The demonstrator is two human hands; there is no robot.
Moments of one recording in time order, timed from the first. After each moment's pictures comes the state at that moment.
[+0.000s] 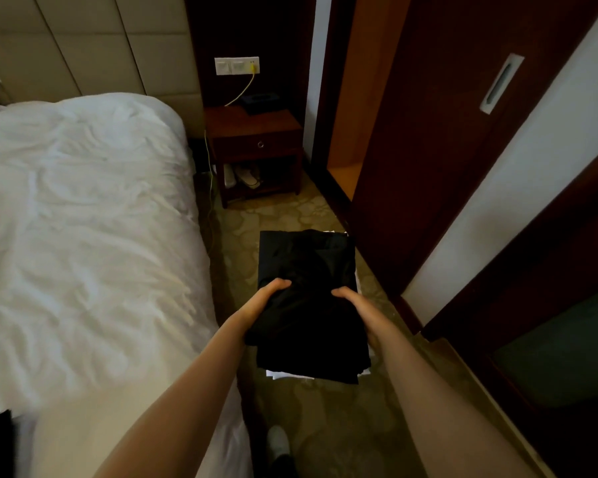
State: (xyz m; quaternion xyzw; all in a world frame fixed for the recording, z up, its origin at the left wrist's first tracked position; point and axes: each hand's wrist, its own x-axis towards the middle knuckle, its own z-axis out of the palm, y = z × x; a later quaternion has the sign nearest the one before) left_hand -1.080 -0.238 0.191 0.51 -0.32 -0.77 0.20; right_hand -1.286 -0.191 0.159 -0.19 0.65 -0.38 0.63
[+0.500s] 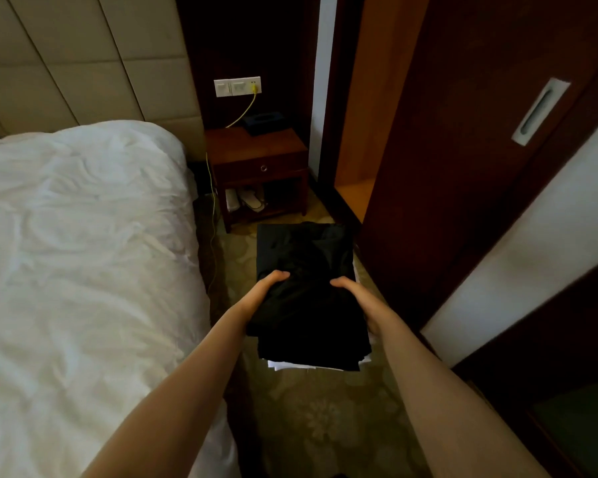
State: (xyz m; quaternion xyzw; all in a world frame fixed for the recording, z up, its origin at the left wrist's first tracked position) left_hand -1.114 -0.410 0.218 0.51 -0.34 -0.76 0.23; right_hand -1.317 -0.367 0.193 -0.22 0.64 -0.39 0.63
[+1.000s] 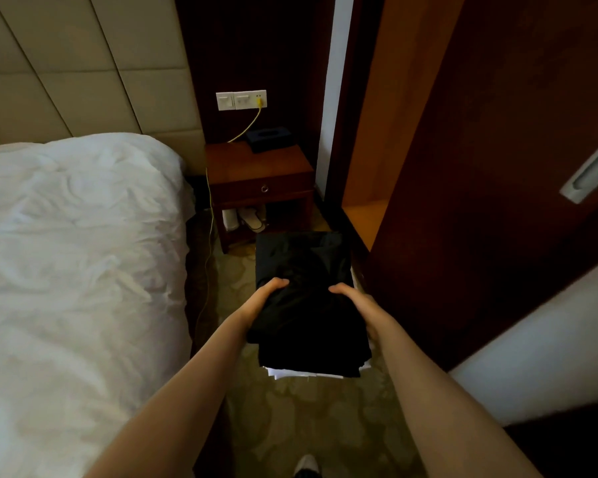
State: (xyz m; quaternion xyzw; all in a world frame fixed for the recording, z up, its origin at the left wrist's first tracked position) left_hand -1.179 -0.575 0.202 0.52 -0.30 -0.76 0.24; right_hand -1.382 -0.531 0.210 -0.24 0.64 -0.36 0.64
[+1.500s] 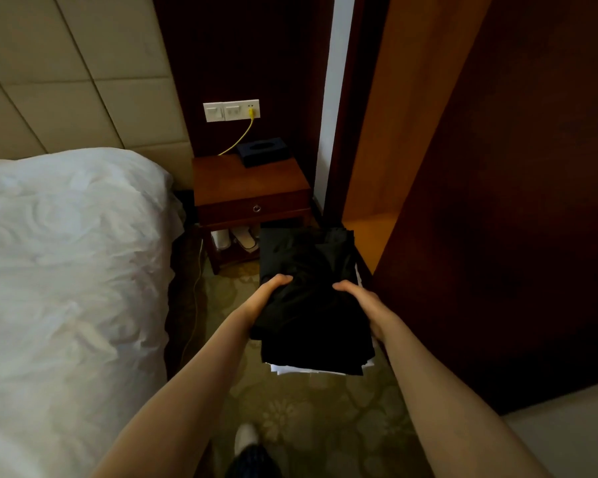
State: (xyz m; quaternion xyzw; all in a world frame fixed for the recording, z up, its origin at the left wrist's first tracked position) left_hand -1.241 -0.739 0.206 0.50 -0.33 -0.76 0.24; right_hand -1.445 -0.693 0.215 -0.24 0.64 -0.36 0.64
